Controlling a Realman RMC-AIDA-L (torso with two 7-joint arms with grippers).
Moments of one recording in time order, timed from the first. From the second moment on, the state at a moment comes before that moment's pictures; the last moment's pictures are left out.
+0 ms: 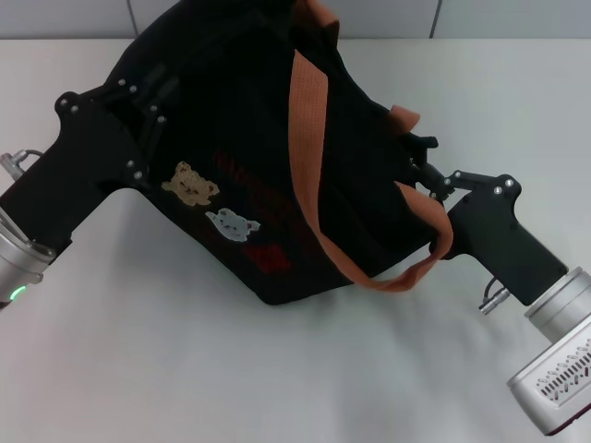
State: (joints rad) left arm -0.38 -2.08 1.01 0.18 1.00 1.73 -0.45; right arm 0.42 2.09 -0.03 0.23 -1.92 -1.38 -0.53
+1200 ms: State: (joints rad) left arm -0.47 -2.08 1.04 -0.06 1.00 1.61 -0.46; right arm 0.44 2.09 0.19 0.20 -1.91 -1.54 -0.04
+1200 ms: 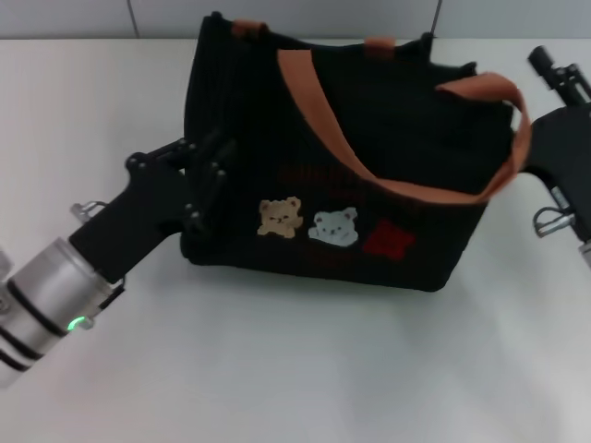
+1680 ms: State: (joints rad) left arm -0.37 -2.07 0.93 0.02 1.00 1.73 -0.61; right arm 0.42 2.08 0.37 0.09 -1.91 -1.56 0.39
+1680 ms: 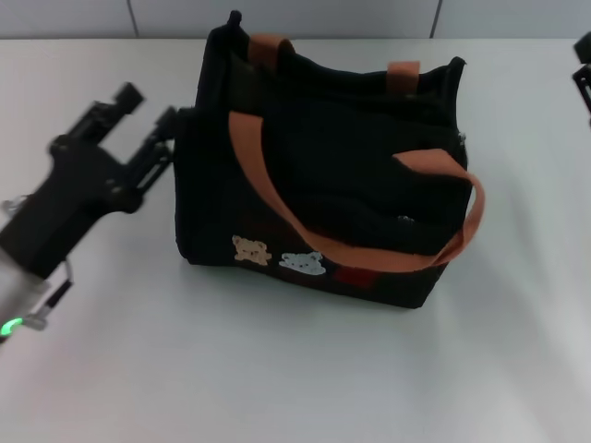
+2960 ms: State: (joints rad) left arm -0.25 -1.93 1.04 0.44 1.45 1.97 -0.92; right arm 0.52 2.05 -0.50 -0.46 -2.16 -2.13 0.96
